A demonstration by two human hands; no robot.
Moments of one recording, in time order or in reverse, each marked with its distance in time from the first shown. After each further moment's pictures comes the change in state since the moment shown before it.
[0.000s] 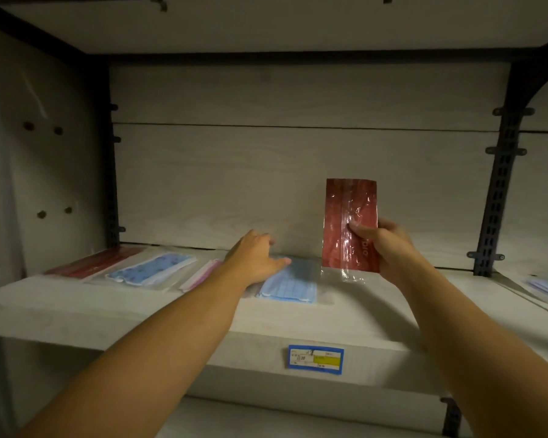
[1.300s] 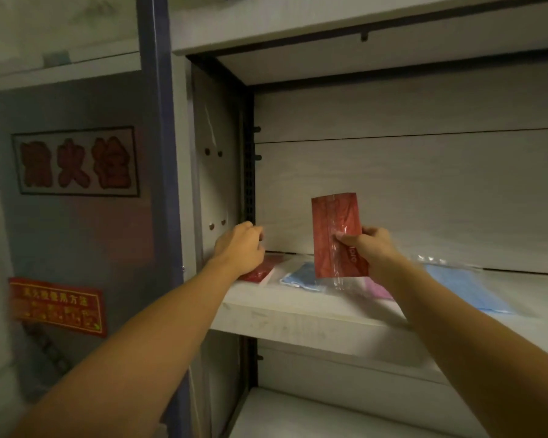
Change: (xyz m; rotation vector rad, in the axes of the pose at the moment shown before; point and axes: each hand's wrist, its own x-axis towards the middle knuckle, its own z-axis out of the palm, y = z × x) left_hand -0.059 -0.263 -0.189 0.388 0.185 -0.005; right_hand -0.040 0.058 0.308 -0.128 -0.109 0.098
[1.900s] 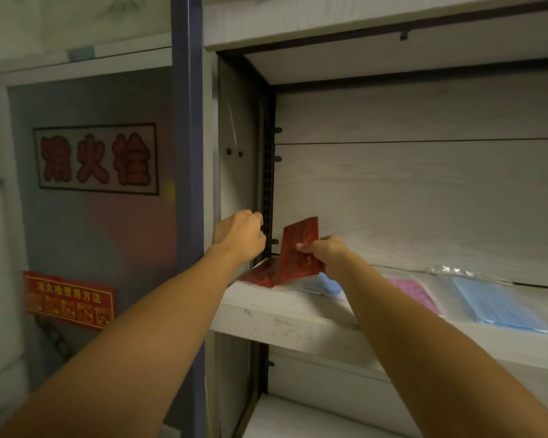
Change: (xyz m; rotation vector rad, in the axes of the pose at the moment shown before) left_hand 0.011 -0.035 -0.029 0.107 0.054 -0.042; right_hand 0.046 0.020 0.113 -0.160 -0.075 0.133
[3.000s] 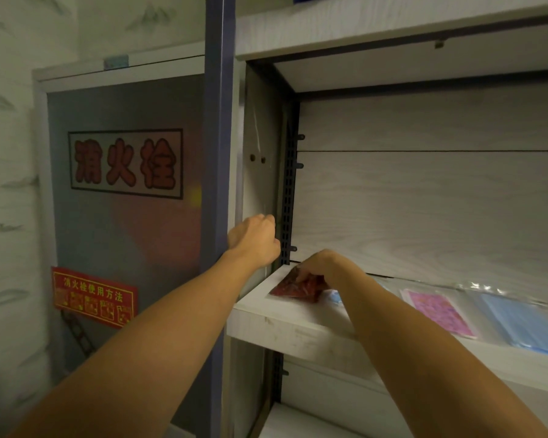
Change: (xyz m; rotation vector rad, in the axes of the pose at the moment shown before) left_hand -0.005 -0.009 -0.008 -0.018 -0.005 -0.090; right_hand 0.026 -0.001 0.050 -0.703 -0.146 0.224
